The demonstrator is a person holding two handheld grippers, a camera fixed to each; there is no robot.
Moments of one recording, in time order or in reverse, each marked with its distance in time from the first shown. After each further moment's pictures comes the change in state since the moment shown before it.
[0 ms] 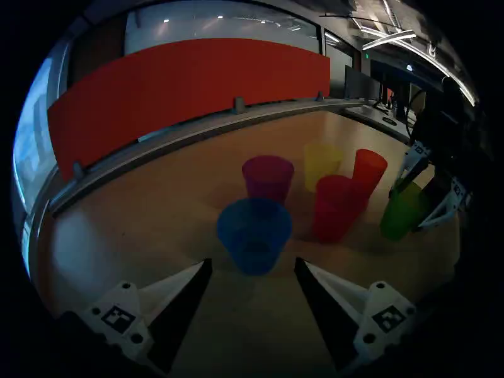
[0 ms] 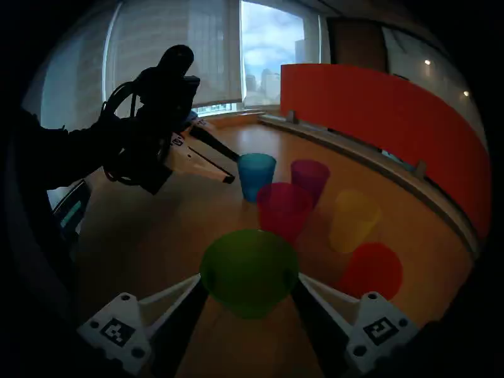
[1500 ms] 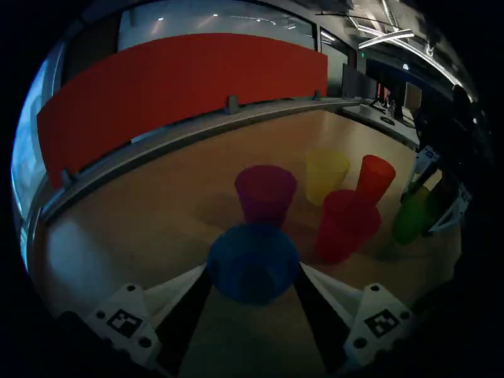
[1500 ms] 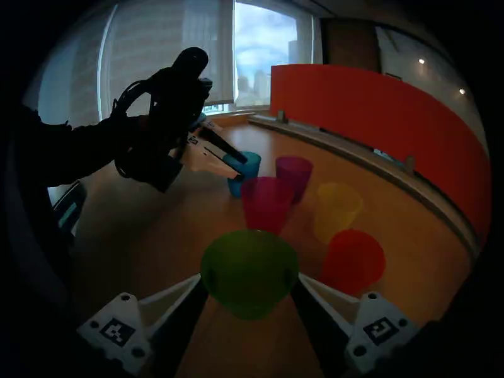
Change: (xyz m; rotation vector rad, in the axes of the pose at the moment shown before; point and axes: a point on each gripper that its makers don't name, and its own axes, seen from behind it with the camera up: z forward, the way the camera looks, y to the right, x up) left arm 0.020 0.005 0.036 -0.037 -0.004 0.008; right arm -0.010 0.015 -0.018 -0.037 0.004 0.012
